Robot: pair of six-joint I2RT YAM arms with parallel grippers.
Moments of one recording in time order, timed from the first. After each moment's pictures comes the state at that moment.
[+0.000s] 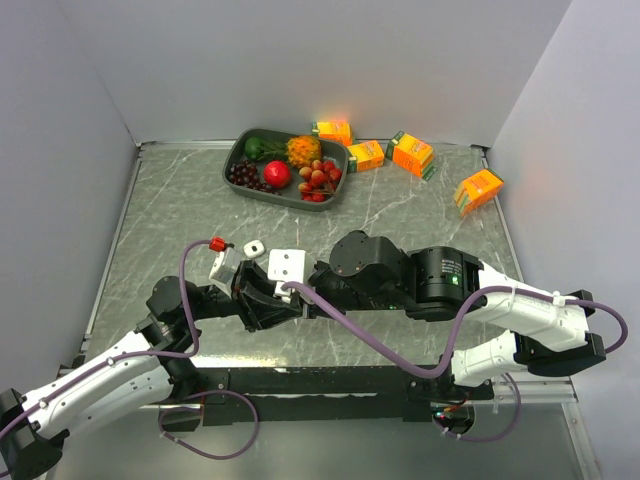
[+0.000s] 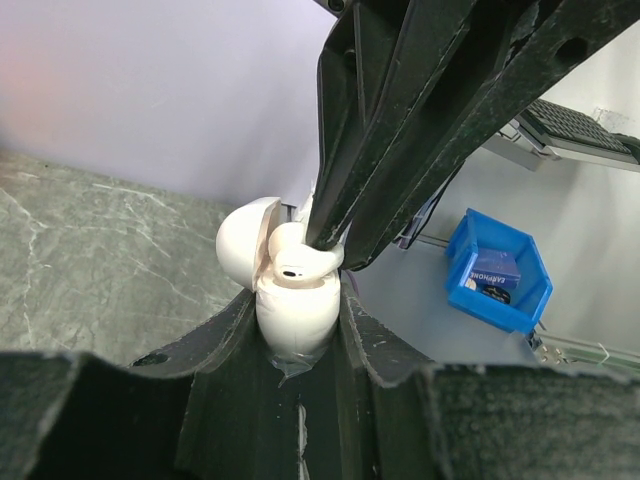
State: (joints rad) left arm -0.85 0.62 0.46 0.53 0.66 -0.55; right arm 1.41 1.32 1.74 -0.96 0.07 -0.25
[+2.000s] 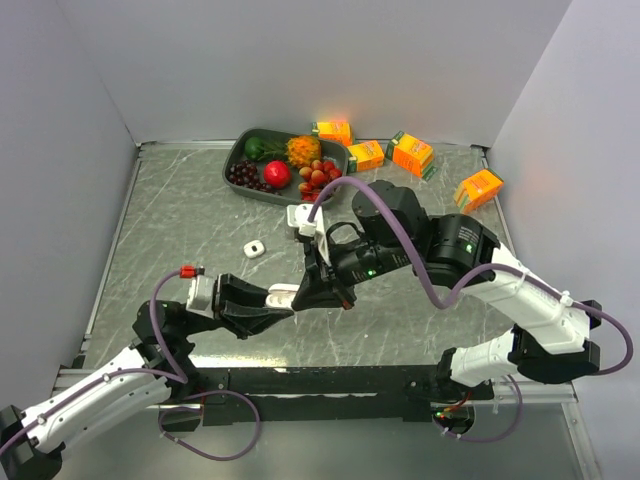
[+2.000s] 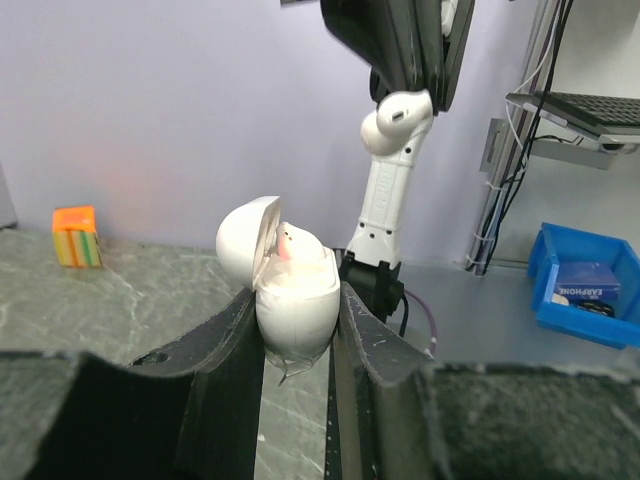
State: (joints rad) left arm -0.85 0.46 0.30 0.67 0.57 -0.38; right arm 1.16 1.34 1.84 -0.98 -0.52 0.00
